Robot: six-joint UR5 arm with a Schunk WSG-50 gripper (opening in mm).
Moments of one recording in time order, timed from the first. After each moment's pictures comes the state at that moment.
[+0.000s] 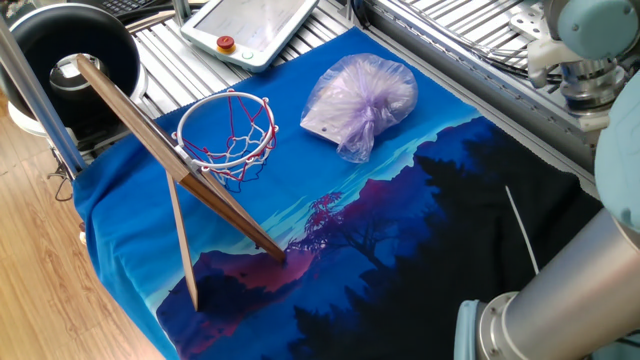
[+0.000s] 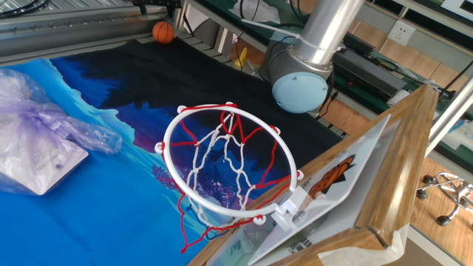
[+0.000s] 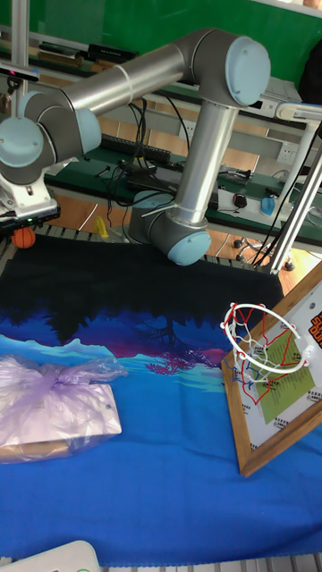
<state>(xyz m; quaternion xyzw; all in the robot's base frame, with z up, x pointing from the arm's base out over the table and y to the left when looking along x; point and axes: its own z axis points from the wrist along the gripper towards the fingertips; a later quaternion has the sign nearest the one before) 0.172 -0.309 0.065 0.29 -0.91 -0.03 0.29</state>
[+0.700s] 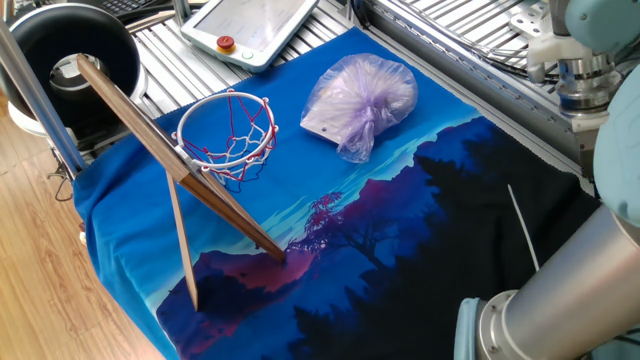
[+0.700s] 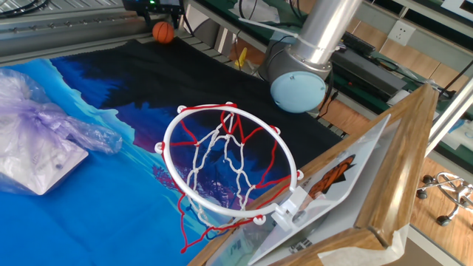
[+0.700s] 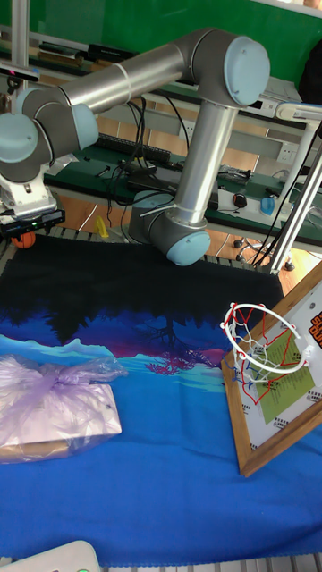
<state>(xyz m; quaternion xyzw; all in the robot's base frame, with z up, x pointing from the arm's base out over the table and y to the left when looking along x) 0.180 -0.294 0.059 0.27 -0.92 -0.05 0.27</state>
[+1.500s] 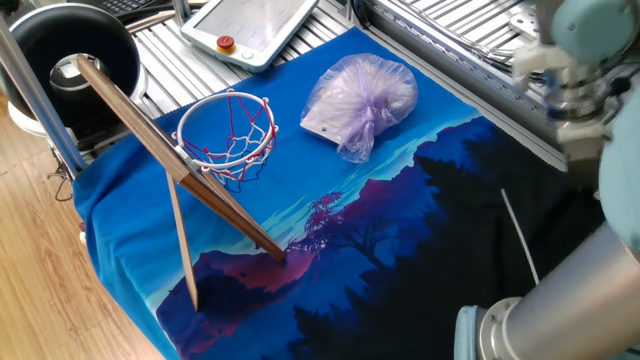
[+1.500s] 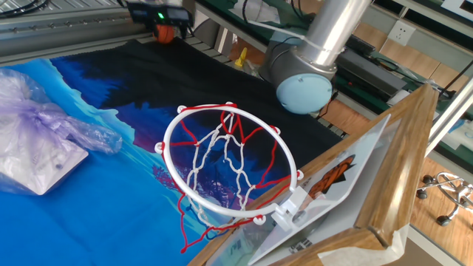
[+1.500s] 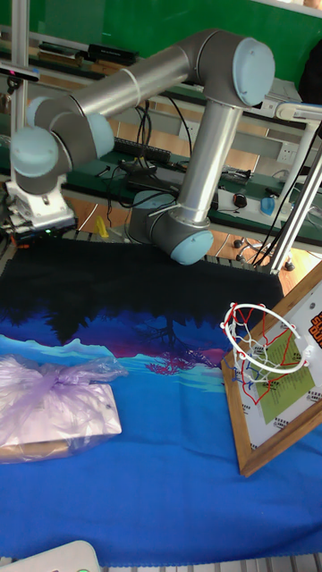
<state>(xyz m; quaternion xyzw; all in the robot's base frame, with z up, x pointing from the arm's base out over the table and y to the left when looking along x) 0.177 -0.249 0.038 0.28 -0.91 -0.04 0.30</state>
